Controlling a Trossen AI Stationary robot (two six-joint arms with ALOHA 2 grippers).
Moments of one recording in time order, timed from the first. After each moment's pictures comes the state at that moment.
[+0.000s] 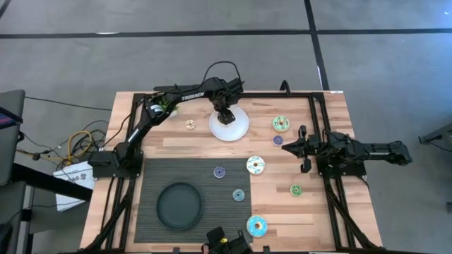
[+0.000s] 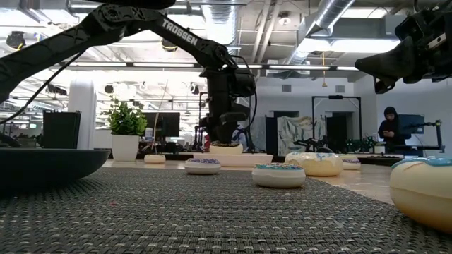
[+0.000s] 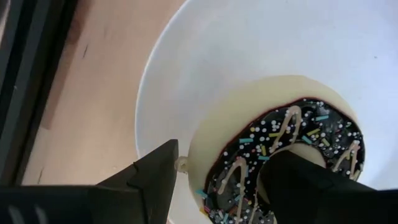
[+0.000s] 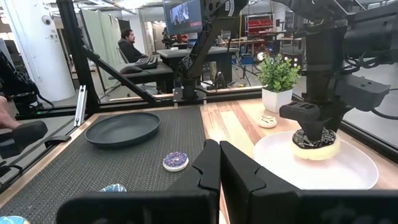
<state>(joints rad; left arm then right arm) 0.52 2.38 2.10 -1.08 -0.03 0.07 -0.01 0.03 0.02 -0.01 0.03 0.03</state>
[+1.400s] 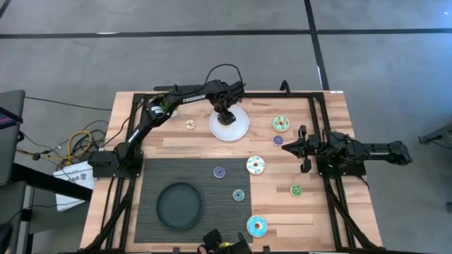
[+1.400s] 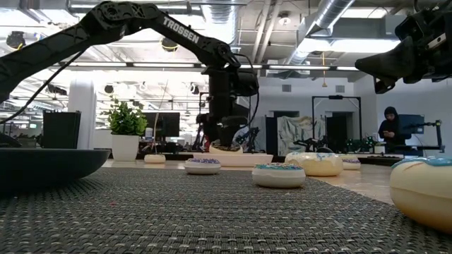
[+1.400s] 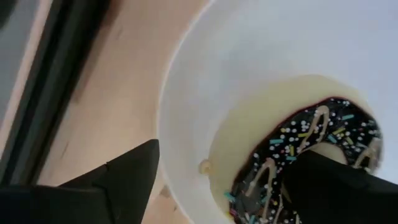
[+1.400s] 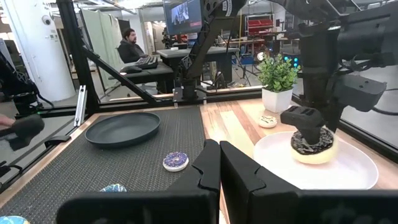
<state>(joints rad) 0.50 2.38 2.10 -1.11 -0.15 -0.05 -0.01 0.03 0.02 -0.01 0.03 0.03</state>
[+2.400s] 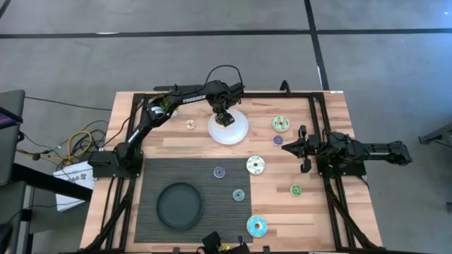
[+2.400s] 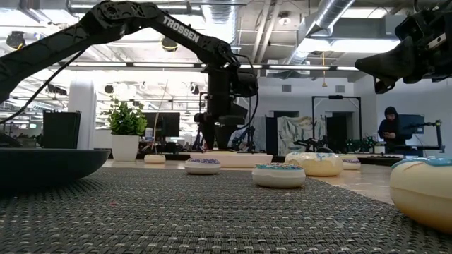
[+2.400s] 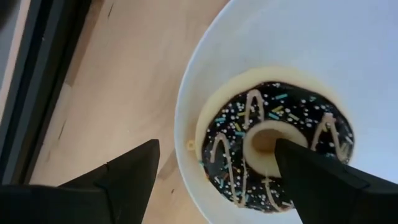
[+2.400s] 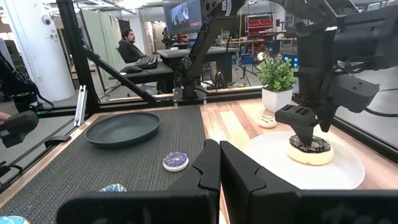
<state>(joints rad) 0.48 2.38 2.10 -1.16 -0.16 -0.05 -0.01 0.03 0.02 -0.01 0.03 0.03</state>
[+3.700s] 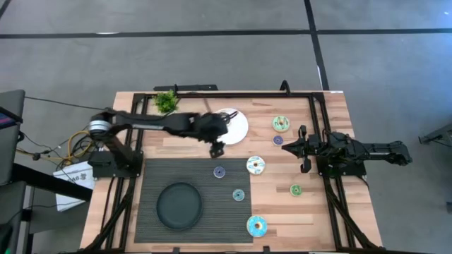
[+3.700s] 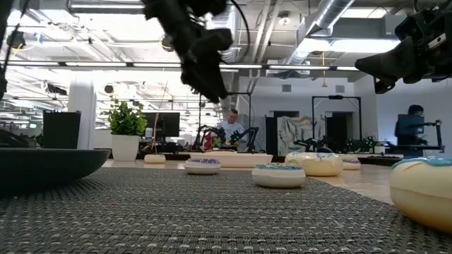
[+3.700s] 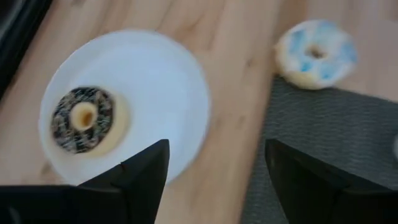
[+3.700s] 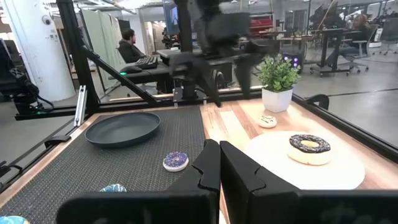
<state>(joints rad) 0.12 1.65 1.24 -0.47 -0.12 -0.10 -0.01 0.03 0.02 -0.01 0.03 0.03</state>
